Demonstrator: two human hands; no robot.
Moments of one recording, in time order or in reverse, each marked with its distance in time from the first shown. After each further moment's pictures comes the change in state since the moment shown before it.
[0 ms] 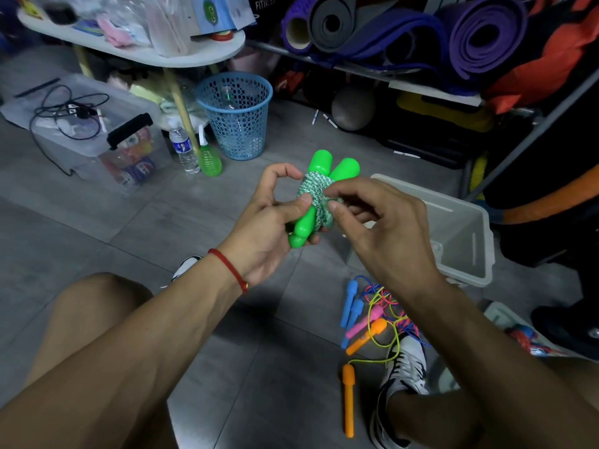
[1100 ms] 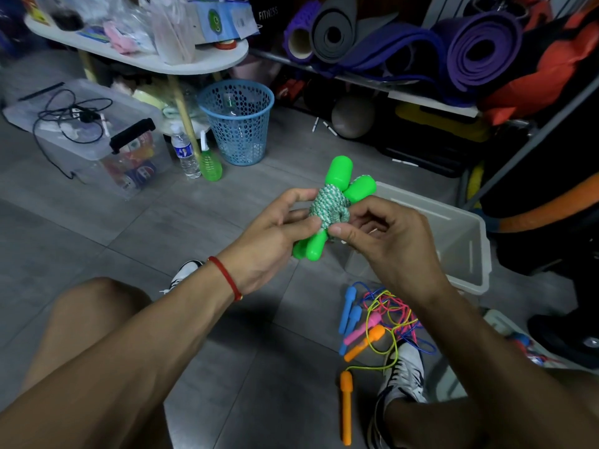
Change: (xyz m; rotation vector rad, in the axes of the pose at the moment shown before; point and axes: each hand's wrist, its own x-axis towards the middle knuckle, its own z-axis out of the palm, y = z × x) left_hand -0.004 -0.006 -0.006 0.102 -0.086 -0.039; right_hand -0.005 0.015 -0.005 0.195 -0.099 0.215
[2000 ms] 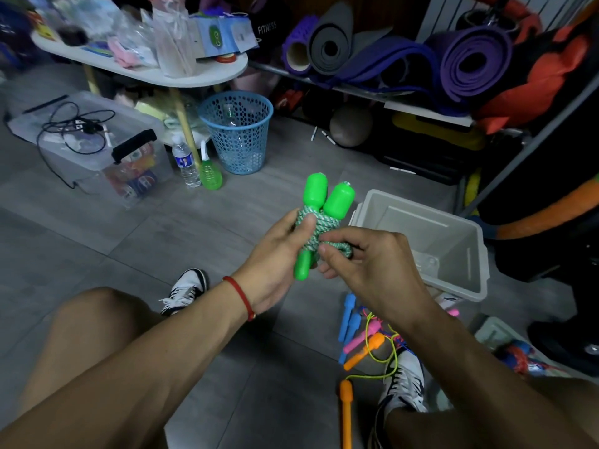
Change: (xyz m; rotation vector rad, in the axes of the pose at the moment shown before) left_hand 0.001 -0.015 0.014 -0.033 0.154 -0.047; right_hand -0.016 -0.019 0.009 -0.111 -0.131 0.100
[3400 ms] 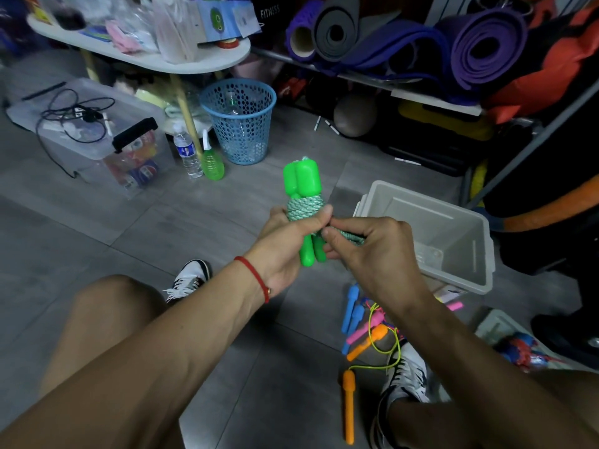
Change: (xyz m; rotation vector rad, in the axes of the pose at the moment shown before) left_hand 0.013 0.005 0.002 -0.260 0.081 -0.147; right_hand 0.011 0.010 0.016 0.085 0.127 0.053
